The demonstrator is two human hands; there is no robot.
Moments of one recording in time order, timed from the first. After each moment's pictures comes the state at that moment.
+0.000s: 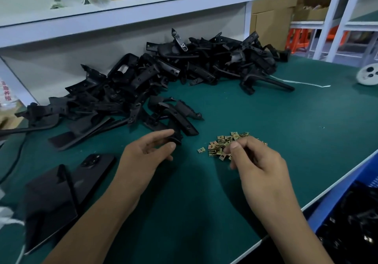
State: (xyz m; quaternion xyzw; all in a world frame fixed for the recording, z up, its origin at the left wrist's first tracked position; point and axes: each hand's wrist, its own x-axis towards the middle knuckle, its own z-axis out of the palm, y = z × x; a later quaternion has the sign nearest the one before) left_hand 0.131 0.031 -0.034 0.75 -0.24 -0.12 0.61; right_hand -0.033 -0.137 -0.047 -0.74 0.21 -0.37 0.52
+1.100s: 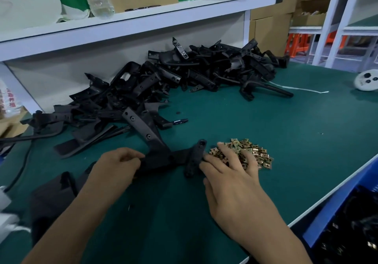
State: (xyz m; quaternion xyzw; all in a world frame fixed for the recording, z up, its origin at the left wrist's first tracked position) left_hand 0.141 0.068 -0.001 0.90 -0.11 -0.07 0.42; right_hand -0.028 -0.114 -0.046 -0.97 0.13 -0.16 0.11
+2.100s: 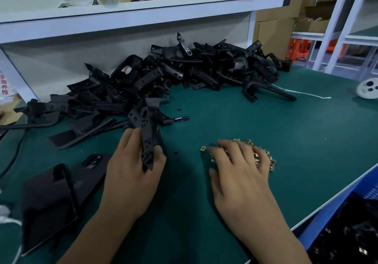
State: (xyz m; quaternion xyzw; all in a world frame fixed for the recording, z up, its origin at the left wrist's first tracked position) left_hand 0.110 0.048 -0.024 0.82 -0.34 0.18 0.43; right_hand -0.023 -0.112 -0.035 -0.95 0.22 -0.19 0.10
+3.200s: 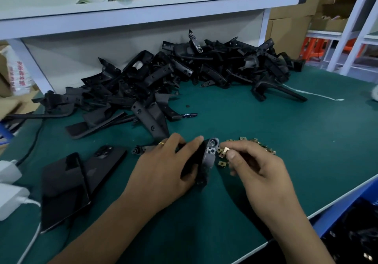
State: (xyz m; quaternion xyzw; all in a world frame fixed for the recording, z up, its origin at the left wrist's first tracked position) left_hand 0.102 0.033 -0.027 0.87 -0.45 0.19 0.09; right_hand -0.030 -0.137 -0.039 -0.75 0.11 -0.33 0.57
